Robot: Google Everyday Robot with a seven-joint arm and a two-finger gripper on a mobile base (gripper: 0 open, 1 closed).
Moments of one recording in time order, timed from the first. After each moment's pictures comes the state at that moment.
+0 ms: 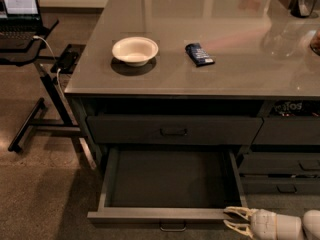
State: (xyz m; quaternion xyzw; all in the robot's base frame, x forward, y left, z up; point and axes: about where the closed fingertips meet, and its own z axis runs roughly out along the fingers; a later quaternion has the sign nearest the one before) arm 0.385 -0.255 0.427 -0.58 0.64 0.21 0.45
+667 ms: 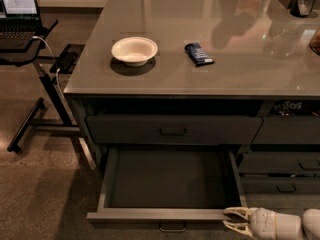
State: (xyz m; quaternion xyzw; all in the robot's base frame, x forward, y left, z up) arm 0.384 -0.255 0.431 -0.58 0.64 0.21 0.45
